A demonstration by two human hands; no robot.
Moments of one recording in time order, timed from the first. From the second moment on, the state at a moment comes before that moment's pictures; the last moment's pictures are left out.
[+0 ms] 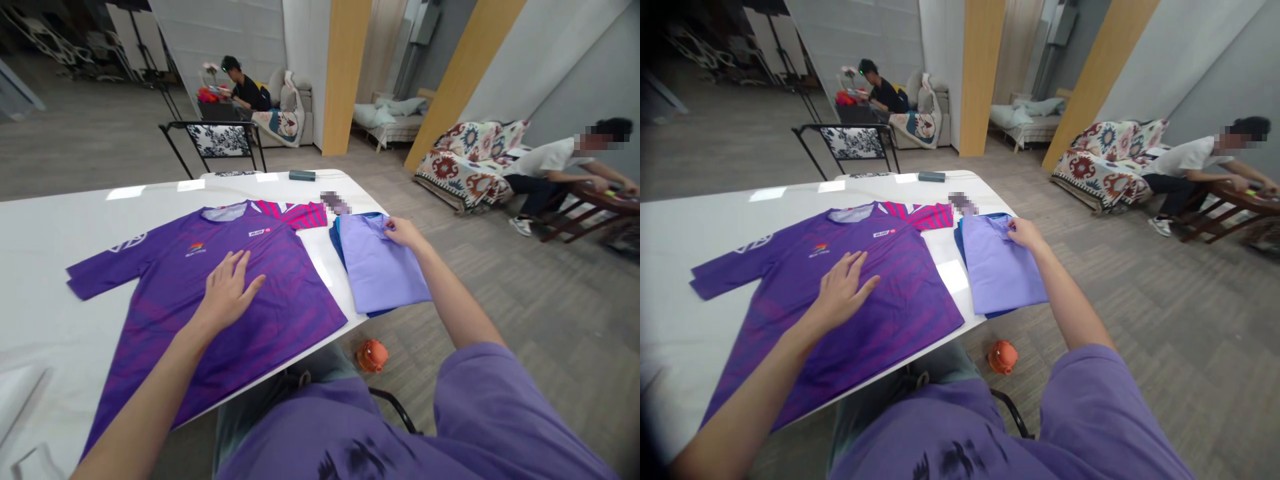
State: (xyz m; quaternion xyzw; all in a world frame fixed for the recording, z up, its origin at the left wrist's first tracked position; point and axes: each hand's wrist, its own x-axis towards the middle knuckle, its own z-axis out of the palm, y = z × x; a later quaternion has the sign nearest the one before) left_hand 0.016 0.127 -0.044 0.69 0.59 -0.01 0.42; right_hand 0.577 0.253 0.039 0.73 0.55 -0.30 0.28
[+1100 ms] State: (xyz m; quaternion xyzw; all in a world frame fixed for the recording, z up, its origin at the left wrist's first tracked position) left_hand 0.158 0.239 0.037 0.60 0.49 0.26 0.57; right_hand 0.493 0.327 0.202 0.68 0.72 -0.12 -0.04
